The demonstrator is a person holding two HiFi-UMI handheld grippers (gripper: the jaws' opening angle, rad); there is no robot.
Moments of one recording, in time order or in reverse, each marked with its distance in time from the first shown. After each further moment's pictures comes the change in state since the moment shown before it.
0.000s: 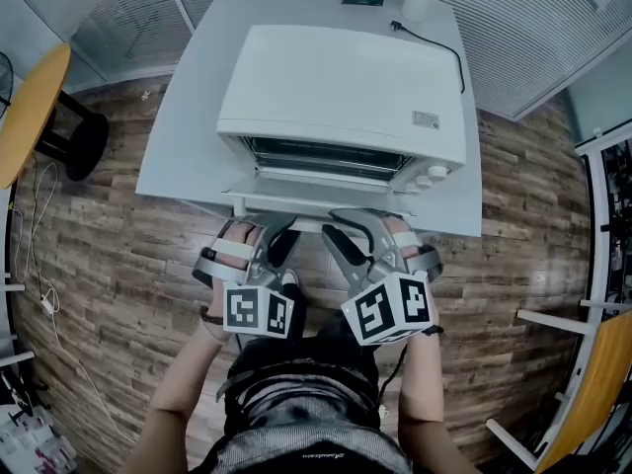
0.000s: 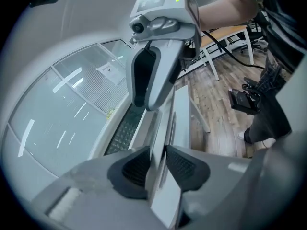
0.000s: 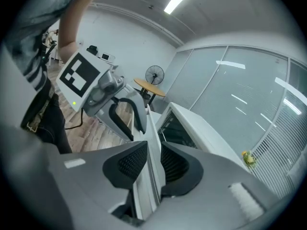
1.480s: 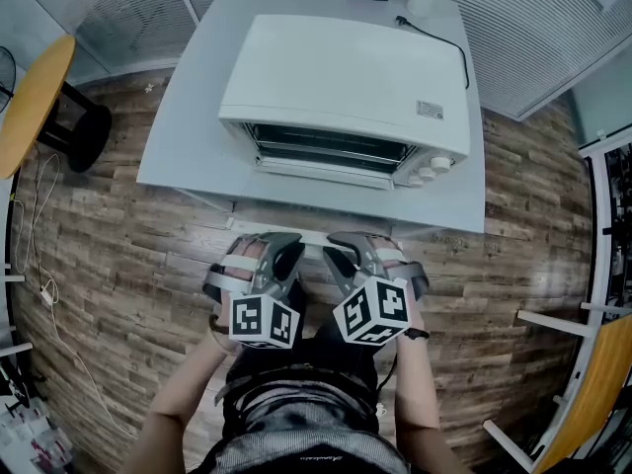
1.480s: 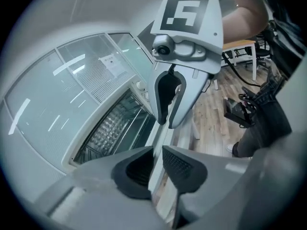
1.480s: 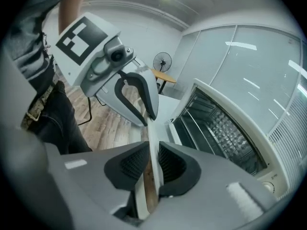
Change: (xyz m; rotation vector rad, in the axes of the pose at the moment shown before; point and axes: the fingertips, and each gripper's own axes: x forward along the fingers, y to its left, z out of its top) left arm -0.008 -0.056 -0.002 -0.117 0.015 -0.083; right arm 0.020 0.079 -0.056 0.044 0.142 0.147
